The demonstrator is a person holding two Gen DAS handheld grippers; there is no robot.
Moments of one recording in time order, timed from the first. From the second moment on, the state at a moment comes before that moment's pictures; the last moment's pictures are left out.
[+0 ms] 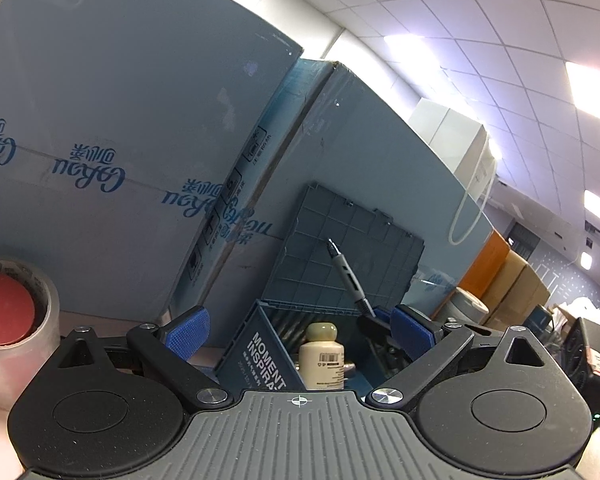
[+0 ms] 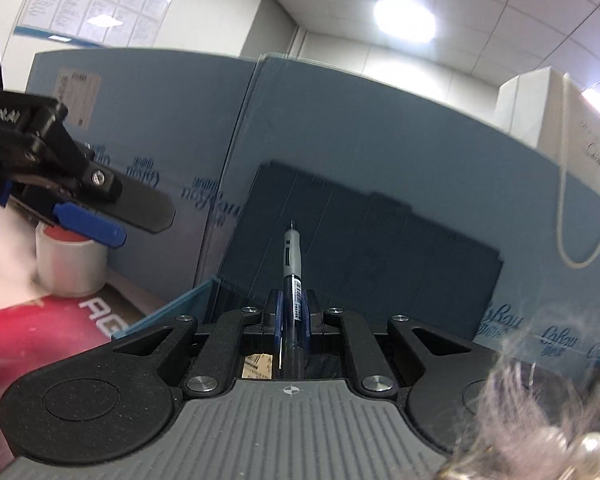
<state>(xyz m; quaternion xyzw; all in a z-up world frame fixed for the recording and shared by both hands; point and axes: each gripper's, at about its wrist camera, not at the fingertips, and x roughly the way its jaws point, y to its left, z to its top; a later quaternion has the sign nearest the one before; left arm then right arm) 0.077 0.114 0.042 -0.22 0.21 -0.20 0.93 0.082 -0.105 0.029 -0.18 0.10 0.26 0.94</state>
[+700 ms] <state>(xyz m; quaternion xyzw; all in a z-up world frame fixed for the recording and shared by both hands) 0.078 0.107 0.043 -0.22 0.21 -0.21 0.93 0.105 -0.124 0.020 -0.13 0.18 0.24 0.94</state>
